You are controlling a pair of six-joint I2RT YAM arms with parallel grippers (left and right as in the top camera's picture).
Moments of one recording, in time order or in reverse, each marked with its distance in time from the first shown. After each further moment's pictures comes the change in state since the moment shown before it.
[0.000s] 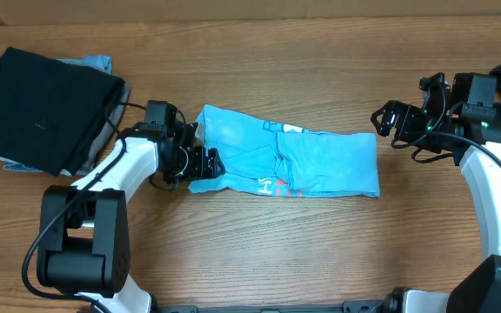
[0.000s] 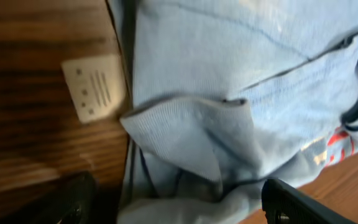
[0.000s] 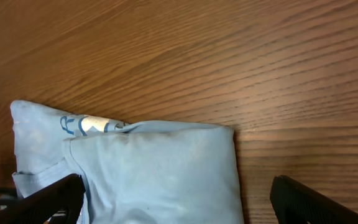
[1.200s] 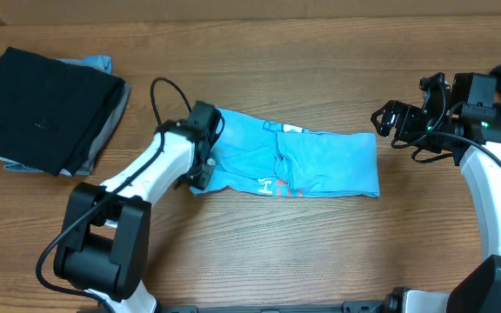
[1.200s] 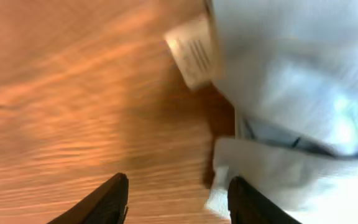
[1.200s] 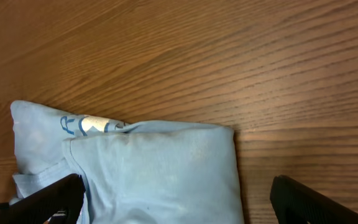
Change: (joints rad) left arm -0.220 0.012 0.143 -0.256 -0.686 0.158; right arm 0.000 0.000 0.000 0.001 0.000 0.000
